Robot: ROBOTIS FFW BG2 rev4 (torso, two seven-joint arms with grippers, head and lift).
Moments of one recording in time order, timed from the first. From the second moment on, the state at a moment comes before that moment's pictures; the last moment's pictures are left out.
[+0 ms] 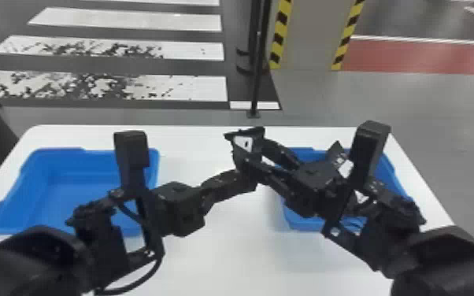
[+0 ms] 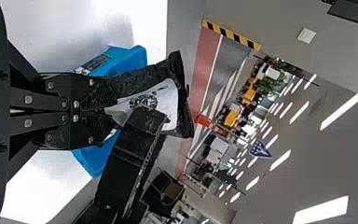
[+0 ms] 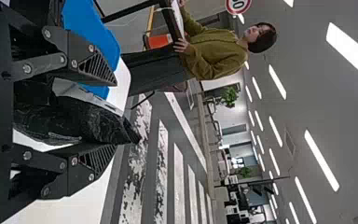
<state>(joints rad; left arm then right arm) 0.12 0.17 -0.18 -2.15 0.59 0.84 -0.34 0.19 -0.15 0.08 -2.19 -0.31 0.61 0.51</state>
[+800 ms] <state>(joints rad) 0.16 0.16 -0.12 -2.15 0.62 0.80 -0.33 0.18 -0.14 0.03 -2.14 -0.32 0.55 0.51</state>
